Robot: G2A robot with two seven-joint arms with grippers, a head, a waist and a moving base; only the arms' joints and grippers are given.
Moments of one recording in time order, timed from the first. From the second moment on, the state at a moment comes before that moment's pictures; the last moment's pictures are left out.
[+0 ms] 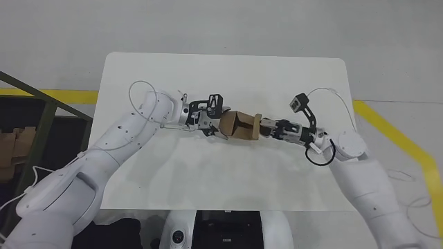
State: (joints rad) left arm 0.70 -1.09 -0.61 -1.03 1.54 -1.01 0.39; right arm -1.15 -1.11 1.14 -1.26 0.52 -0.27 1.09
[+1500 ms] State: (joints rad) left arm 0.71 -1.06 -0.64 -1.18 1.42 -1.01 0.12; right arm -1.24 -1.08 1.15 -1.62 0.05 -0.05 0.85
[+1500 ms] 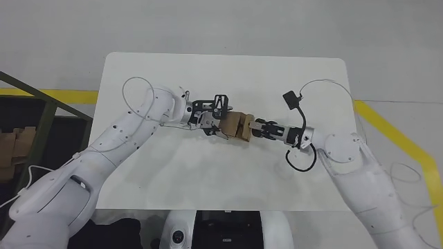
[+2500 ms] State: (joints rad) left arm 0.74 -1.05 -0.68 -1.25 1.39 -1.01 0.00; right arm -1.23 -1.08 1.11 -1.68 -0.09 0.06 0.80
